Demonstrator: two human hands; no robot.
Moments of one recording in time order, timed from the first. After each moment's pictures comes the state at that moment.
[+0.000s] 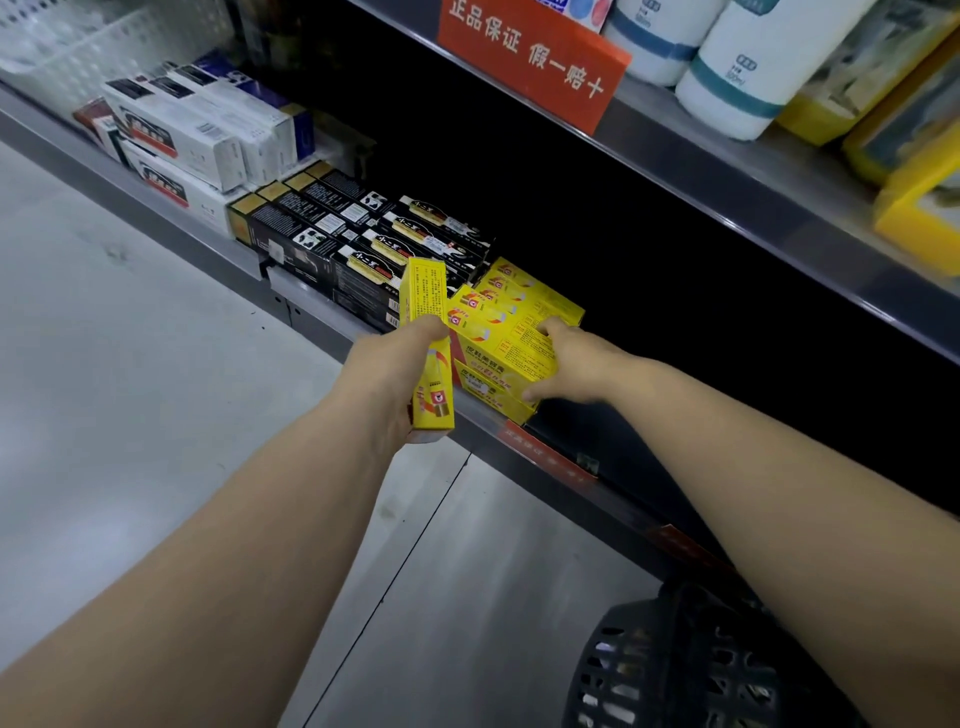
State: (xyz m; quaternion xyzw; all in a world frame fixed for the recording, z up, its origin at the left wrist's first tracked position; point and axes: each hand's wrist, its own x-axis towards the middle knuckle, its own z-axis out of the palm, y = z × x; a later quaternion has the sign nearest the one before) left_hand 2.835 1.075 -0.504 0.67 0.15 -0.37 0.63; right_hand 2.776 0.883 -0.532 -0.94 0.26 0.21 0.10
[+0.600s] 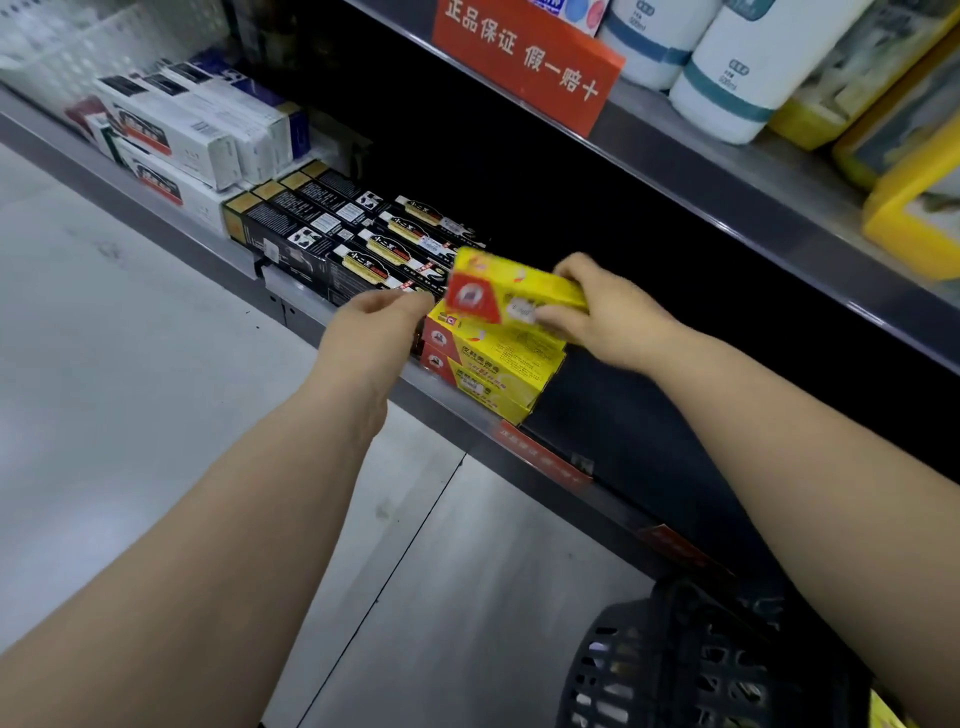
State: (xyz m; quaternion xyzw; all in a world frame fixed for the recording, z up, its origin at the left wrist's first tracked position) left_hand 2.843 1.081 -0.495 0.69 0.06 -0.29 0.67; right_hand 2.776 0.880 -0.470 -0.96 0.20 0.05 0.16
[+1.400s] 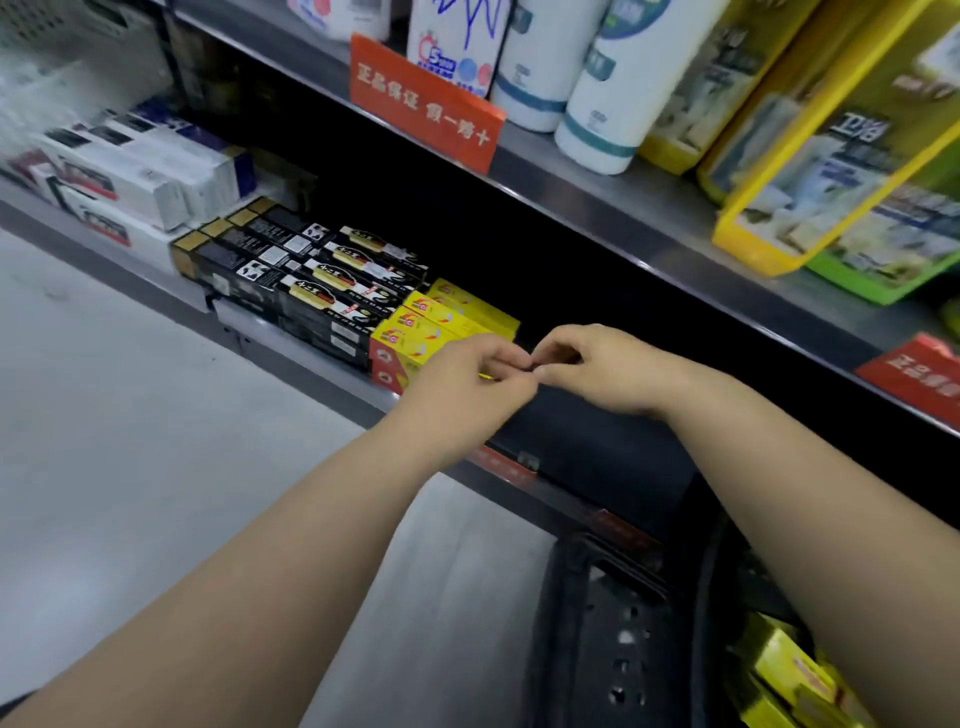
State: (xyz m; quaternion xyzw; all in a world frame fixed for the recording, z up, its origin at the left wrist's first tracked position) left_hand 2.761 1.040 -0.449 0.71 -0.28 -0.32 0.56; right_hand 2.701 0.890 -0.420 -0.94 0.25 0.14 0.20
